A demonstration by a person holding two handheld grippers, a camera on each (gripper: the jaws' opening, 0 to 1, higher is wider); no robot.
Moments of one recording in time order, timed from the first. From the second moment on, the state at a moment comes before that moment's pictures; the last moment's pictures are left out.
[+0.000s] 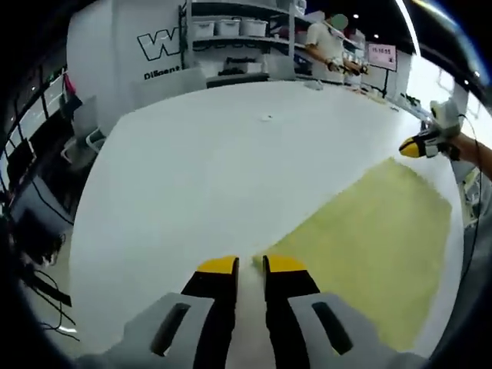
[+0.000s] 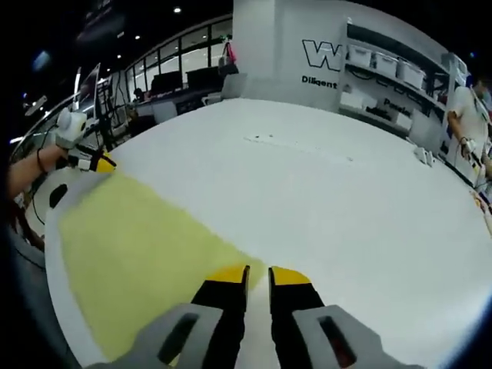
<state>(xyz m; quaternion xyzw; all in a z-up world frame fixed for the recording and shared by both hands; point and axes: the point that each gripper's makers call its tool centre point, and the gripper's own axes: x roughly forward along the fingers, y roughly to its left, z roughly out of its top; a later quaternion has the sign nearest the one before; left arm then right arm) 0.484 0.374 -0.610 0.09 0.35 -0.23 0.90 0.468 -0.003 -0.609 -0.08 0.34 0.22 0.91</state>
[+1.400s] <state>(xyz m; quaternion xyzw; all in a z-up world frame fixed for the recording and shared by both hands) 0.356 0.364 -0.614 -0.11 0.36 -0.25 0.89 0.357 0.017 -0.623 -0.05 0.38 0.26 0.89</state>
